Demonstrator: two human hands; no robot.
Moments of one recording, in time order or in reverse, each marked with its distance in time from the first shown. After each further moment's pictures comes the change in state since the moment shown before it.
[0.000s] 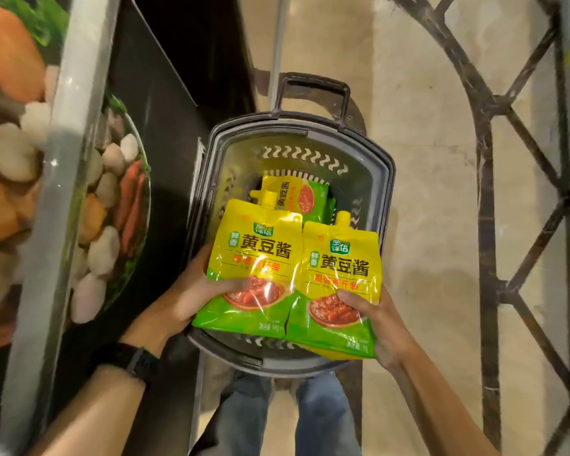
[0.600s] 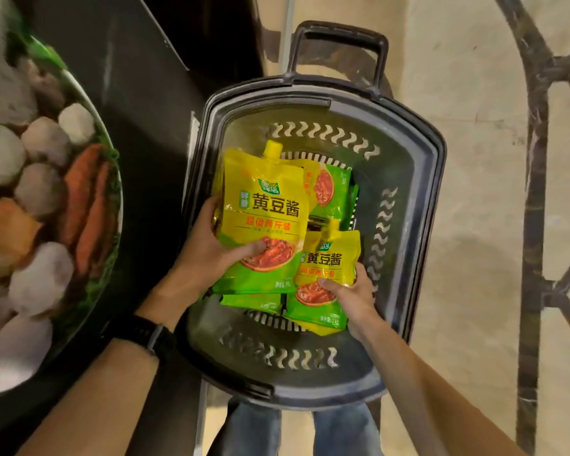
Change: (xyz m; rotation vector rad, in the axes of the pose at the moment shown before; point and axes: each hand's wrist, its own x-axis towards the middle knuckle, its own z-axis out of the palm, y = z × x) left_hand 0.093 -0.002 0.000 0.117 0.220 0.102; right_hand 0.151 0.082 0.029 -0.135 0.198 0.073
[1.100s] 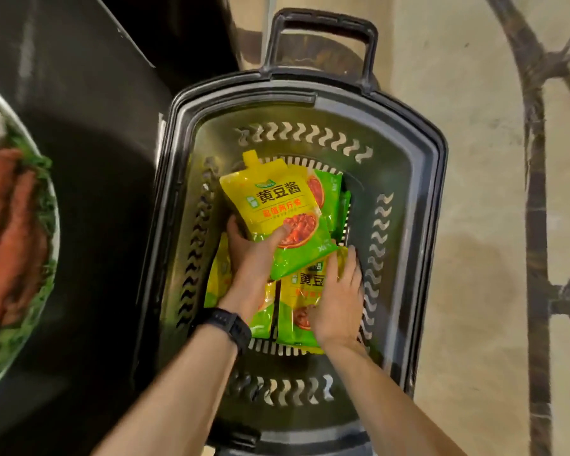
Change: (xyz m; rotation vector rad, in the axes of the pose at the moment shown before) left_hand 0.072 -0.042 0.109 -0.412 0.337 -0.166; right_hand 0.016 -0.001 0.026 -1.187 0.272 -0.448
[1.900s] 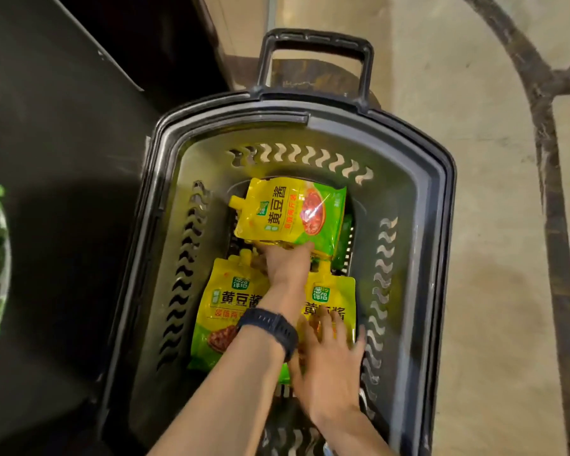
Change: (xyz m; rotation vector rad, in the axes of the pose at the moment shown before) left_hand 0.033 -0.016 0.079 0.113 0.046 -0.141; right_hand -0.019 0.018 0.037 -0.168 0.031 -0.239
